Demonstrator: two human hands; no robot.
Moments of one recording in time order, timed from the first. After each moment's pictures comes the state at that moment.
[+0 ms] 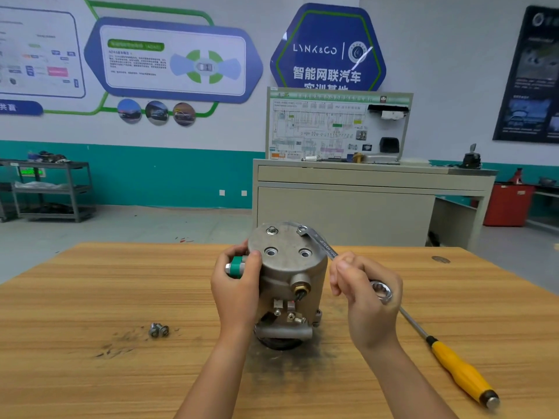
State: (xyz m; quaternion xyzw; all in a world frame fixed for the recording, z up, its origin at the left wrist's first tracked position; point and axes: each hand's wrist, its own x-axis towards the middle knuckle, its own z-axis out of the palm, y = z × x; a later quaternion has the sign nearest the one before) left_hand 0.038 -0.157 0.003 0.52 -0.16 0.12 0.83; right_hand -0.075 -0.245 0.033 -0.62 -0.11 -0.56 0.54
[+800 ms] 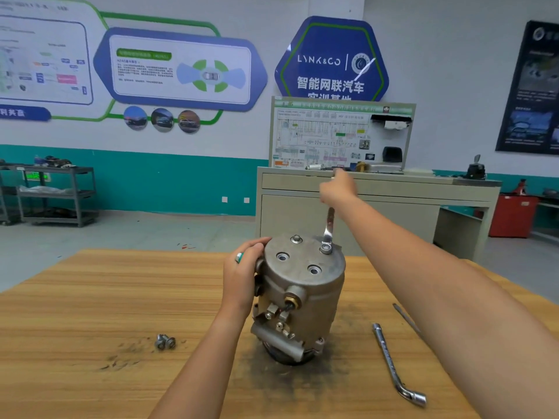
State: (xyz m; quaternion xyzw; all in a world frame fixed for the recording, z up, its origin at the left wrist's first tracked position) left_hand 0.079 -0.155 0.024 0.53 -0.29 0.02 0.79; right_hand 0.078 -0.334 0.151 -0.80 0.30 -0.37 0.35
